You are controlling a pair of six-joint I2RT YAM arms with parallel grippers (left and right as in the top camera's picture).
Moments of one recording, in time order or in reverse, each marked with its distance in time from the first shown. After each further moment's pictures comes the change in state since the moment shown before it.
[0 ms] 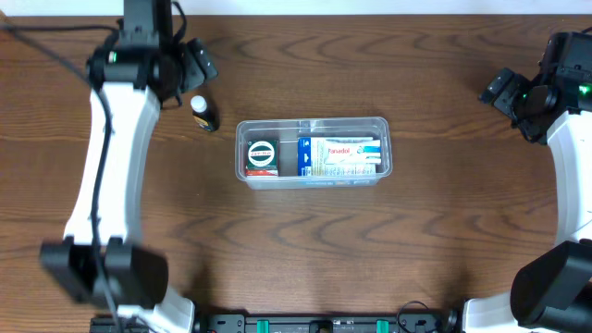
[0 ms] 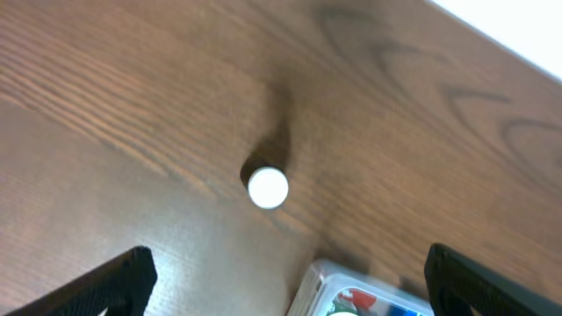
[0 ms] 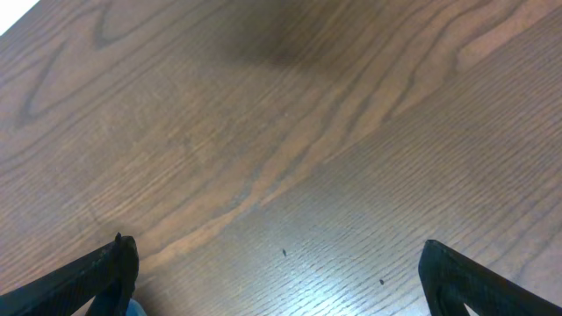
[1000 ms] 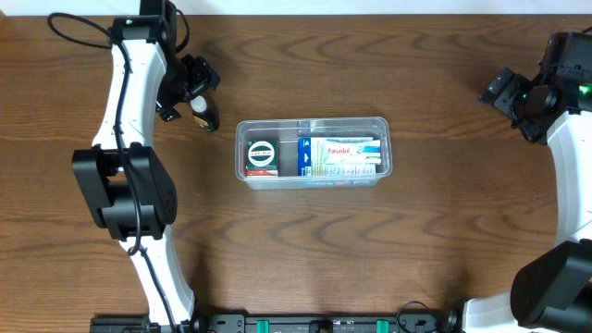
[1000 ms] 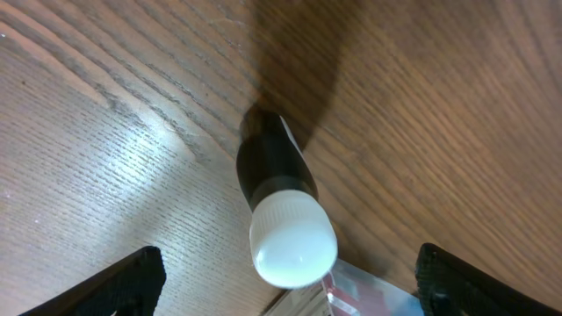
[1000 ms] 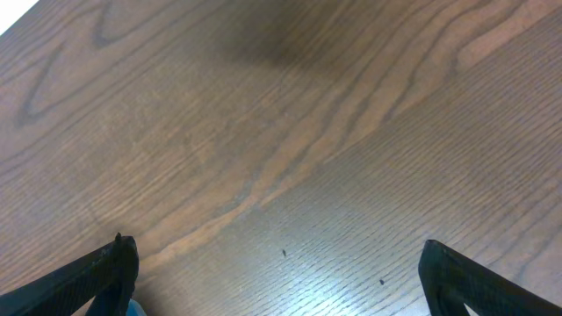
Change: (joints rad) left arm 0.084 0.416 0.224 -0.195 0.192 -0.118; right arm 0.000 0.000 0.000 0.000 0.000 0.000
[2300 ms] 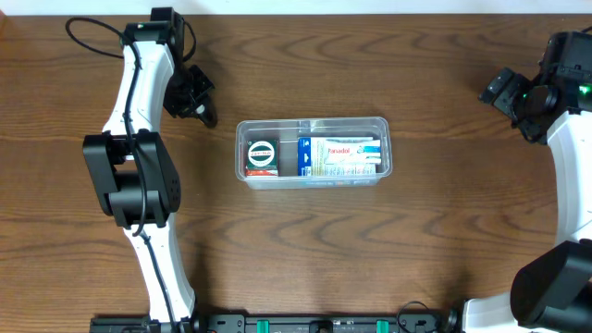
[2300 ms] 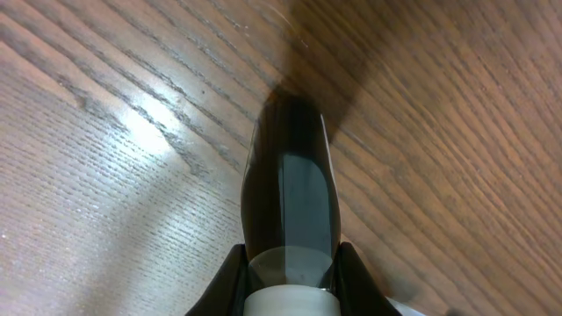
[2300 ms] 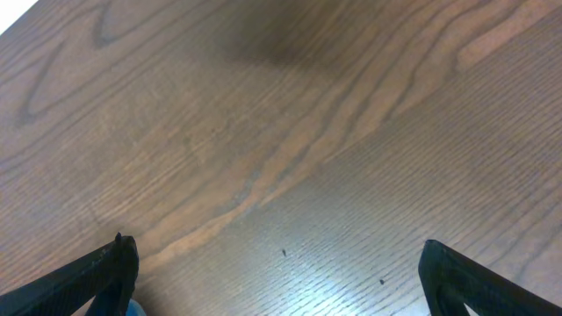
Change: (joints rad) left arm 0.000 0.097 0.007 -0.002 0.008 -0.006; right arm 0.000 0.000 0.000 -0.001 0.000 0.000
